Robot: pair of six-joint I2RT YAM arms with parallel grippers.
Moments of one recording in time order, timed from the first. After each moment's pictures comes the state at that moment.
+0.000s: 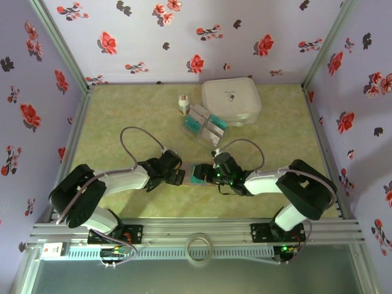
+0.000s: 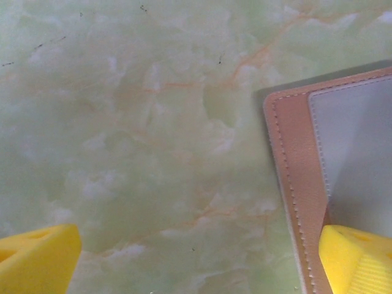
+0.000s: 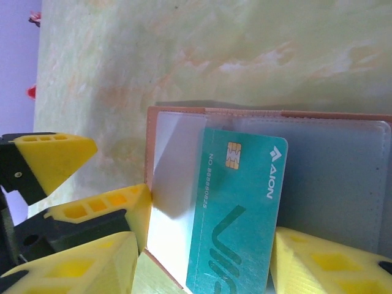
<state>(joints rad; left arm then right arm) -0.84 1.49 0.65 -0.25 -0.30 -0.43 0.83 1.54 0.48 0.41 -0.18 0.96</state>
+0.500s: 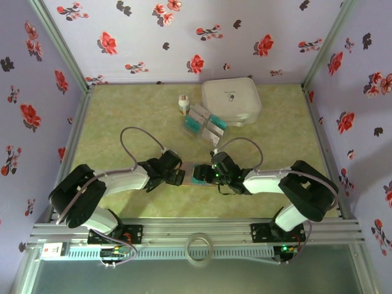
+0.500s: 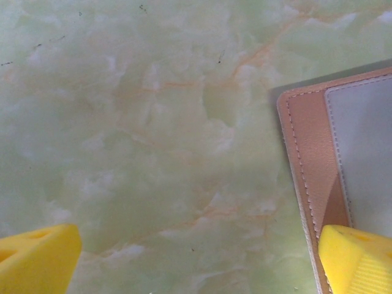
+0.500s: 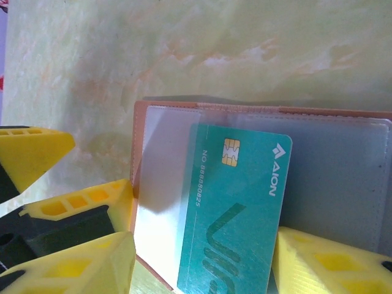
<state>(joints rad) -0.84 1.49 0.65 -0.25 -0.30 -0.43 0.86 1.53 0.53 0.28 -0.14 0.93</state>
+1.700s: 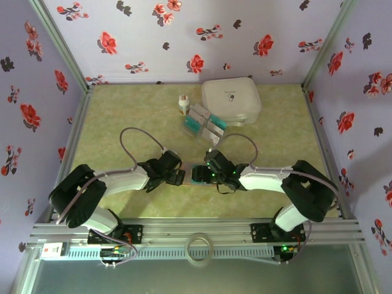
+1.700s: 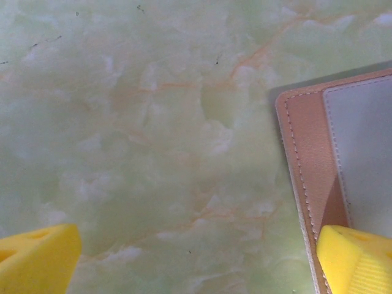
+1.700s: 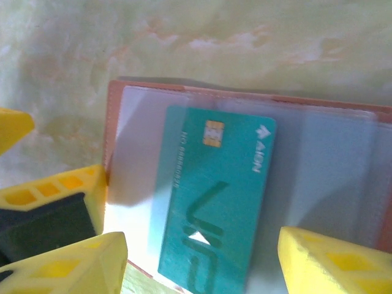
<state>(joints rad) -0.84 1.49 0.64 -0.23 -0.30 -0.44 0.90 1.52 0.66 -0.01 -0.05 0.85</state>
